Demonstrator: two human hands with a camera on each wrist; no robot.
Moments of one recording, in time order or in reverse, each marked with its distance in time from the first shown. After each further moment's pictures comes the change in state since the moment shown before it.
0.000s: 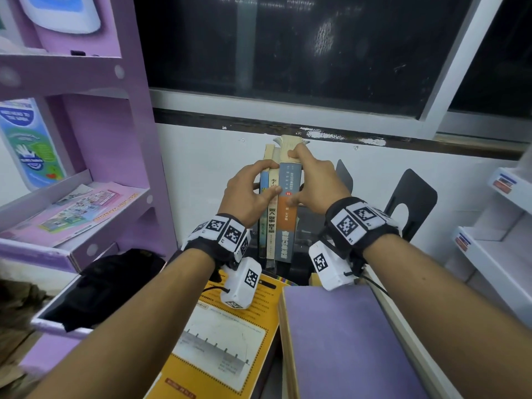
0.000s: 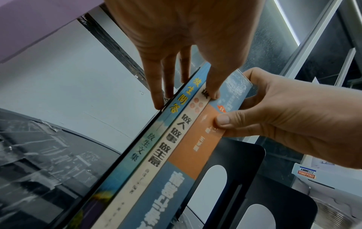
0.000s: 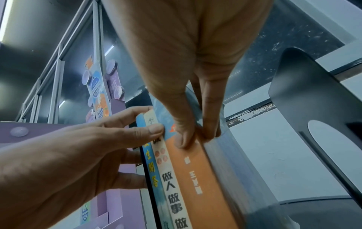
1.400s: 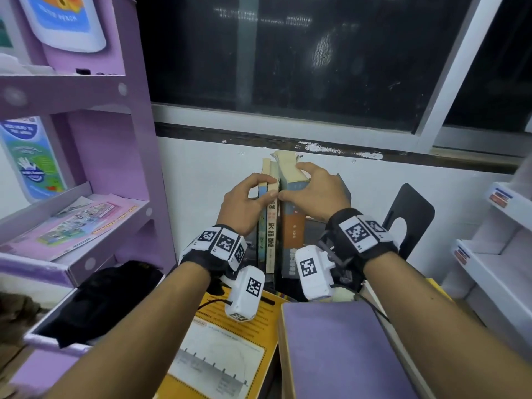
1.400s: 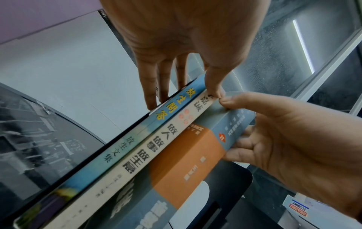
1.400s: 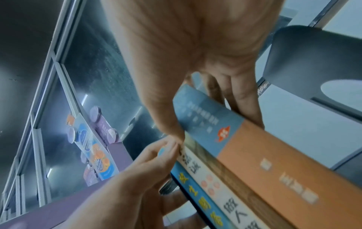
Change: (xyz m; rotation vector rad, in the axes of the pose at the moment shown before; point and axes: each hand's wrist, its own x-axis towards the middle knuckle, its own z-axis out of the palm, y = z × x) left_hand 0.006 0.007 -0.006 -0.133 -0.004 -0.140; right_hand -0.006 -0.019 -0.019 0.135 0.066 0.229
